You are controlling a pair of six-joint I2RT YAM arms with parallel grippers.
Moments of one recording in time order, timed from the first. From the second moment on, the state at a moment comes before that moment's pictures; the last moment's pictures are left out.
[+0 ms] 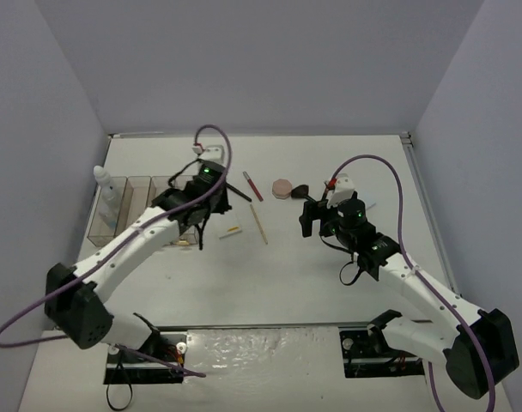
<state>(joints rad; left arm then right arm) -0.61 1.40 1.27 -0.59 -0.32 -0.50 0.51 1.03 0.63 -0.05 0.11 0.21</state>
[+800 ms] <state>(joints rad) 0.19 1.68 1.24 -0.55 -0.11 -0.05 0.51 0.99 0.60 -0.02 0.04 0.21</state>
